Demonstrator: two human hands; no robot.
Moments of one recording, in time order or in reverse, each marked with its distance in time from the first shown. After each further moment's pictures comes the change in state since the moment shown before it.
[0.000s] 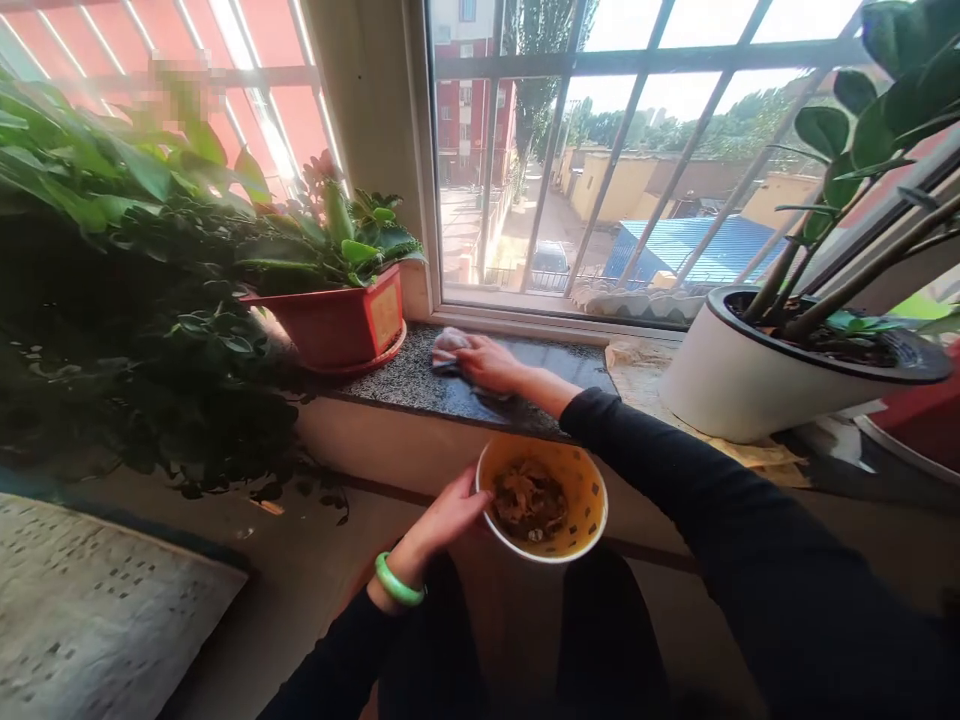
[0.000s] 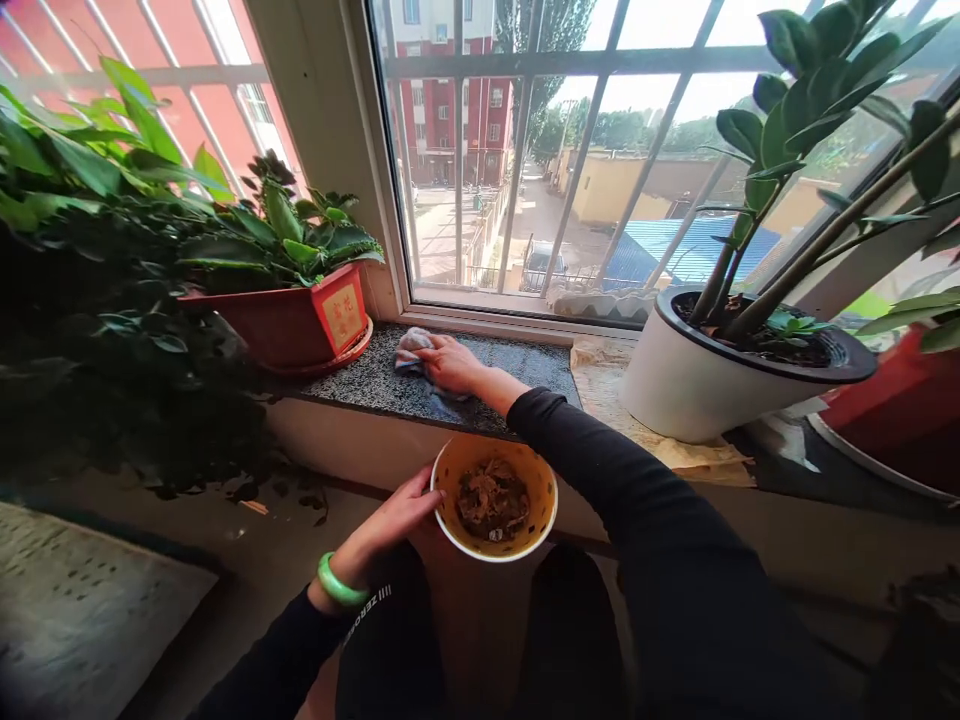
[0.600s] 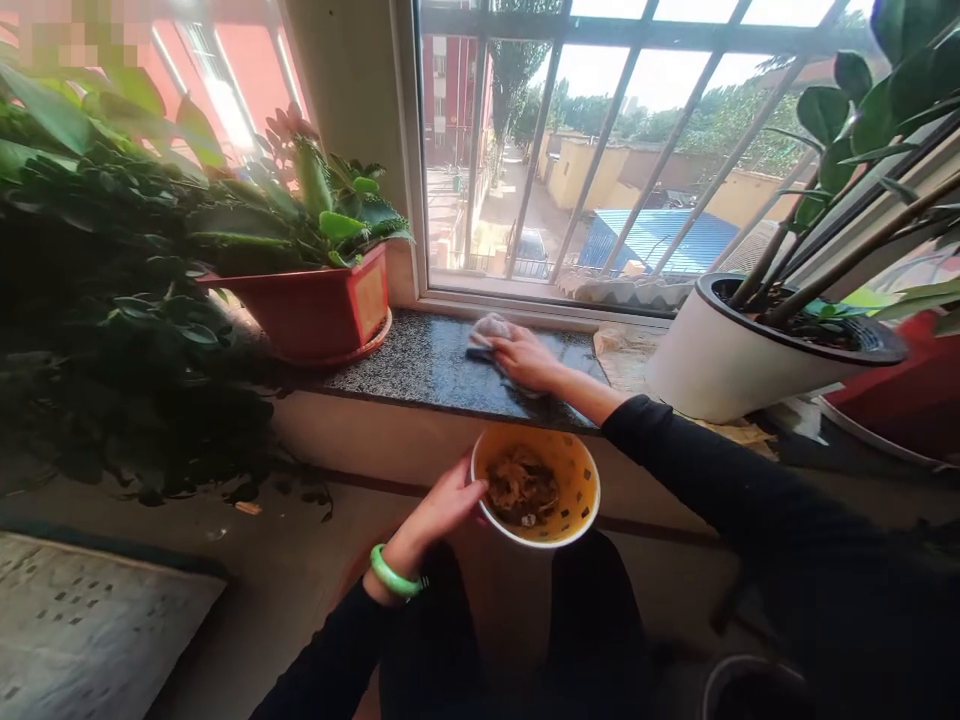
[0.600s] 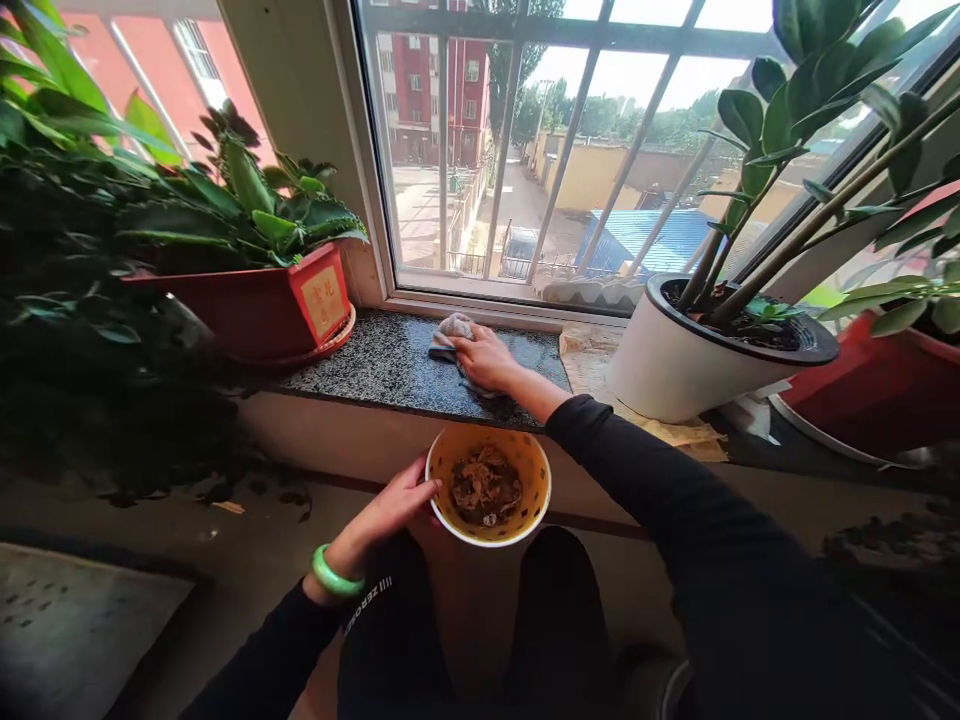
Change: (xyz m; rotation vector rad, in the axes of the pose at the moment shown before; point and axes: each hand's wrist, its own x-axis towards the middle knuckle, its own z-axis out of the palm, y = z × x) left_hand 0.005 -0.010 -0.002 -0.115 -0.096 -0.116; right_hand -0.058 0.028 -0.009 -0.109 0.015 0.336
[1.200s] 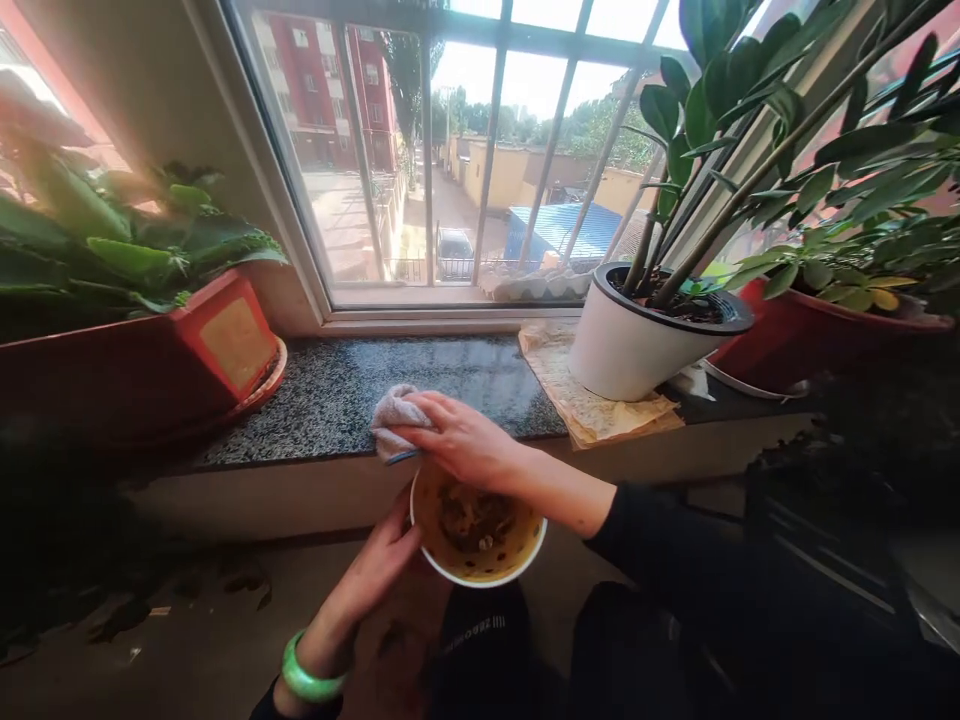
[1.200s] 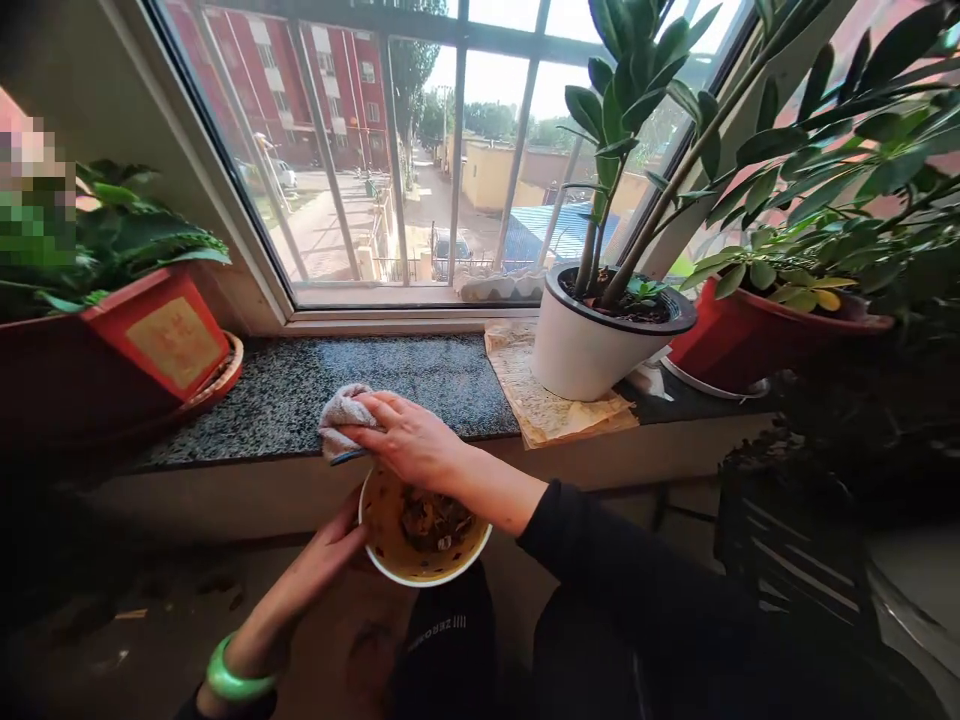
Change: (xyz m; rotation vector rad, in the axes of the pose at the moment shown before) left_hand 0.013 -0.002 -0.021 0.219 -0.018 0.205; right_hand -0.084 -0.056 0.001 -0.013 0.106 -0.317
